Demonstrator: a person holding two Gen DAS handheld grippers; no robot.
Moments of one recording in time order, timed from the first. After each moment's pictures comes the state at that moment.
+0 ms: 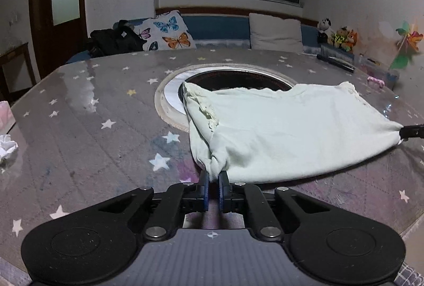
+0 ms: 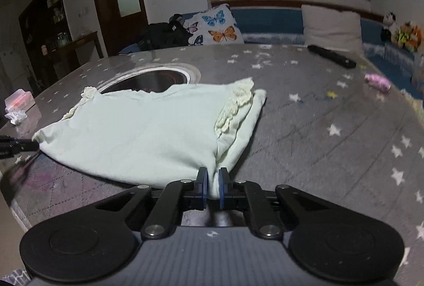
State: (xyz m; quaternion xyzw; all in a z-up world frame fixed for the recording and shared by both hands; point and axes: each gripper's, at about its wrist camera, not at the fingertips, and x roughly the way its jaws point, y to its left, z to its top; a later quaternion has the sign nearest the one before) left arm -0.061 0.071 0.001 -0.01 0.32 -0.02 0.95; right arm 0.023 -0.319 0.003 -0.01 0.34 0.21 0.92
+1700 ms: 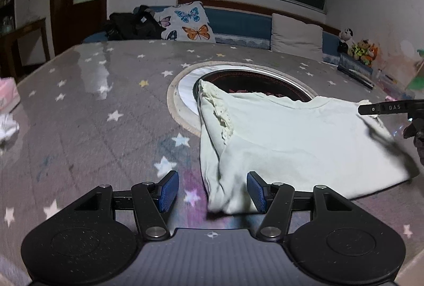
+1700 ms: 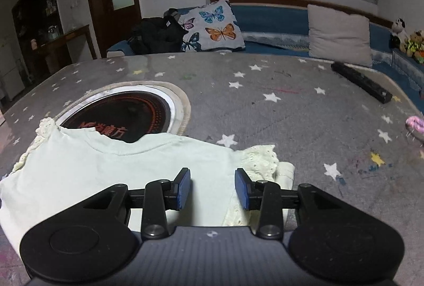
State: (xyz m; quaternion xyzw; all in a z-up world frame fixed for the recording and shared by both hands) left arm -0.043 0.079 0.004 -0.07 0.33 0.02 0.94; right arm 0.160 -0.252 0.003 -0.03 0.34 0.20 0.92
